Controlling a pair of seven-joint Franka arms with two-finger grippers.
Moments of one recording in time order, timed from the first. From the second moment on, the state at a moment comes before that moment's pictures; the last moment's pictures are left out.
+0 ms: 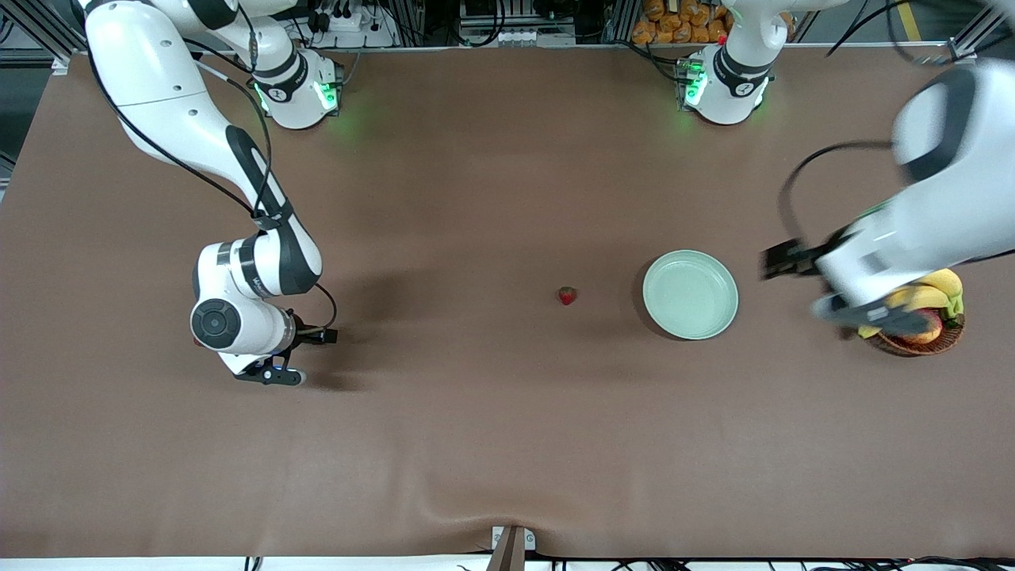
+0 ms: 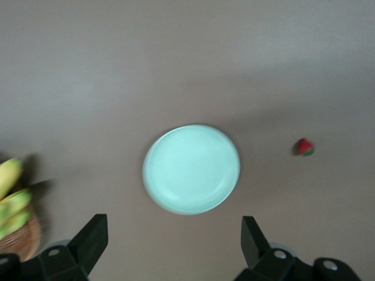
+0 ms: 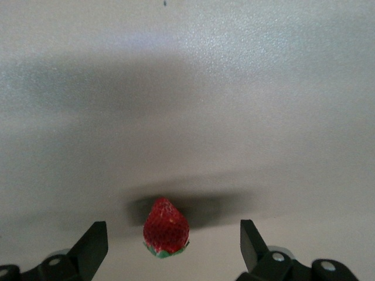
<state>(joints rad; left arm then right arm) -0.03 0.32 -0.22 -1.47 -0.04 1.70 -0.05 0.19 0.65 -0.03 -1.75 0.02 2.20 0.26</state>
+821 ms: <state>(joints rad) -0.43 0.65 -0.22 -1.47 0.08 1.99 -0.65 0.19 0.65 -0.03 -1.75 0.02 2.21 0.26</state>
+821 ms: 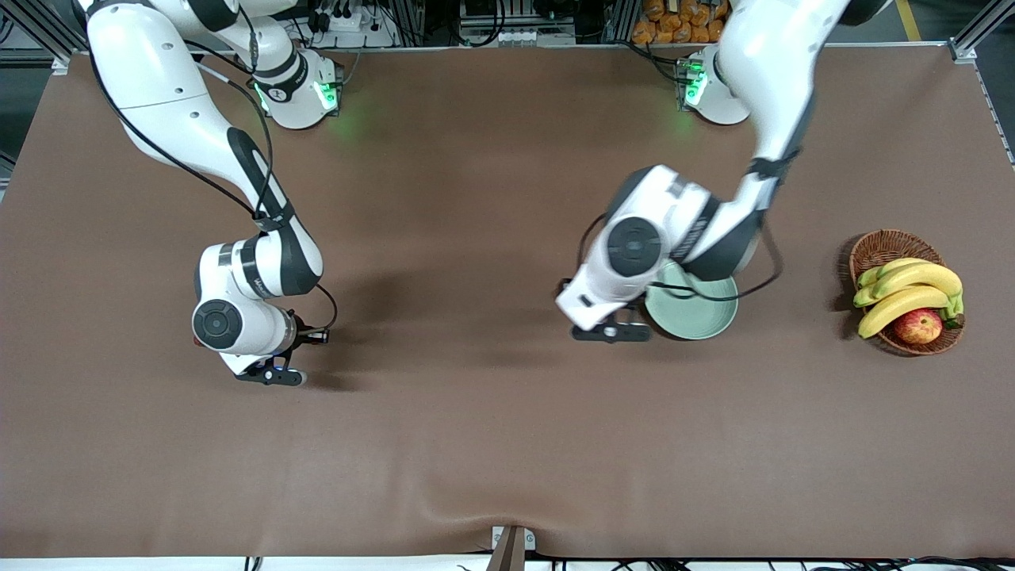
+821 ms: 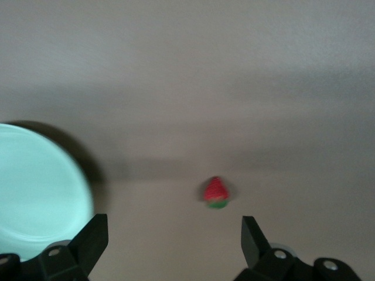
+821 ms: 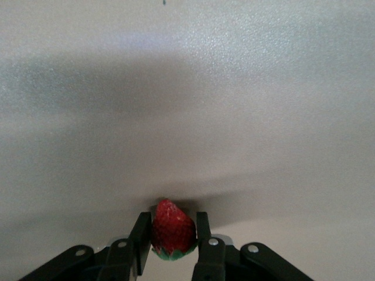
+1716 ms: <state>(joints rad) -0.47 0.77 -0.22 -1.59 0.11 2.17 -0.79 0.19 0.61 -0.03 -1.71 0.02 2.21 0.27</state>
